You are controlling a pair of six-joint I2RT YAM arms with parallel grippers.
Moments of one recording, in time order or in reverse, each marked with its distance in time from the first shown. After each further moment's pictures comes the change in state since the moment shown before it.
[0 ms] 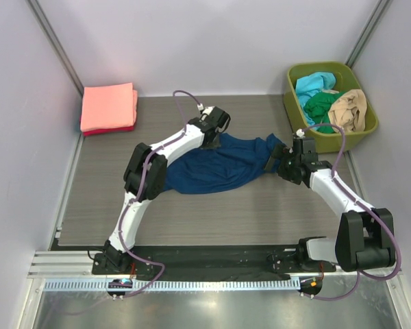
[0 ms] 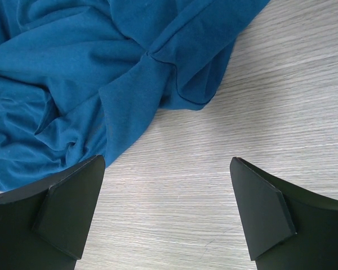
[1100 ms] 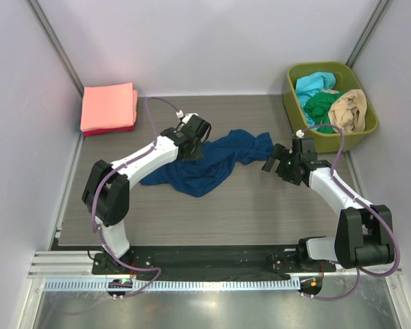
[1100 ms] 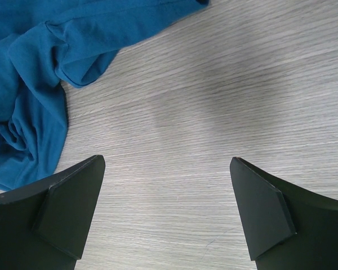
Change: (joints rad) left arm -0.002 -0.482 -0.473 0.000 0.016 -0.011; right arm 0.000 0.024 0.005 -0.005 0.003 0.015
